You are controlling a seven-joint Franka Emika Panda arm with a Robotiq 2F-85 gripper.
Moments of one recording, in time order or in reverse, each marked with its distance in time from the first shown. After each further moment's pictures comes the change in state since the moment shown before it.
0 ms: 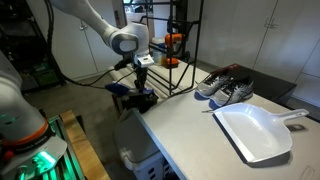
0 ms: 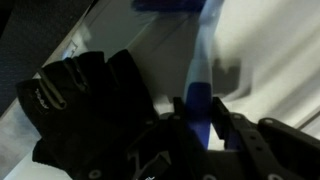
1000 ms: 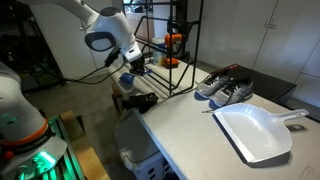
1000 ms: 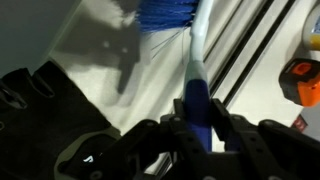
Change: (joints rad) arm 0.057 -0.287 -0.002 -0.239 0.529 0.391 -0.273
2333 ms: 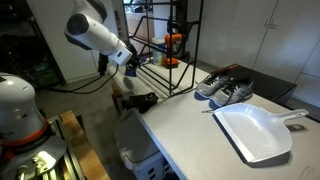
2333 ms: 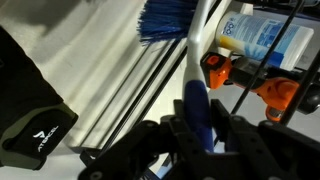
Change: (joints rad) arm 0.462 -0.255 -0.394 -0.115 0.803 0.253 -0.989
